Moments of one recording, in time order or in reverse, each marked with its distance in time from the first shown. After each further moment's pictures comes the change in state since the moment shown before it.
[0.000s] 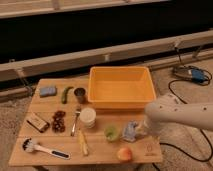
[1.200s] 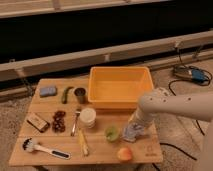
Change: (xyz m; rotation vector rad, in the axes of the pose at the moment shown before) arm -0.024 0.066 0.019 -0.062 0.011 -0.099
